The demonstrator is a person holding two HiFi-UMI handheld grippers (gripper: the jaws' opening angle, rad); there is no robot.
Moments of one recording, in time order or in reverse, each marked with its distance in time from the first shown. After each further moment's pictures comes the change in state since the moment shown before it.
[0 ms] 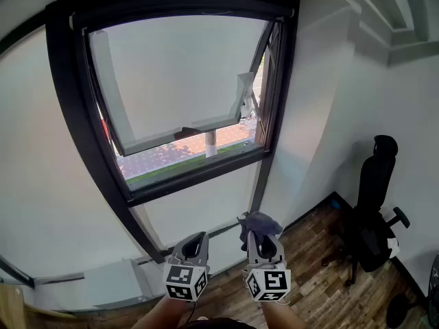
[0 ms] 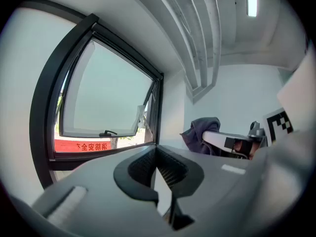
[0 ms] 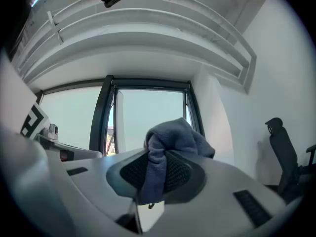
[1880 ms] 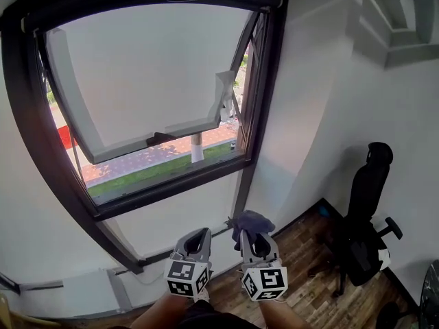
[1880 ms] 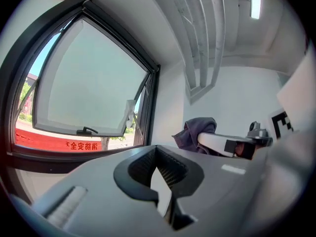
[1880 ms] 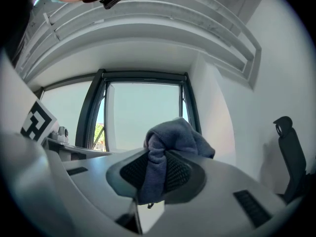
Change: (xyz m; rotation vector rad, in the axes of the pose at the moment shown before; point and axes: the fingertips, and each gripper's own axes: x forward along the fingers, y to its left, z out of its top) left arm 0.162 -0.041 -0.009 -0.033 -0.027 -0.077; right arm 0.083 -0.109 -0.022 -0.033 0.016 0.042
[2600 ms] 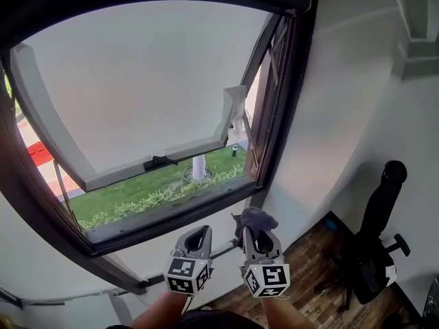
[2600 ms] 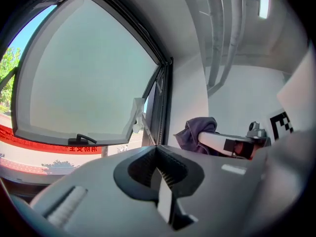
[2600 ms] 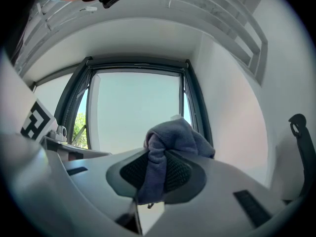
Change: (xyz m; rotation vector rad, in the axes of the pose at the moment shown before) left arm 0.138 0.112 0.040 0.001 0.004 -0.008; right arm 0.178 -0.040 0.001 -0.010 -0.006 -0.018
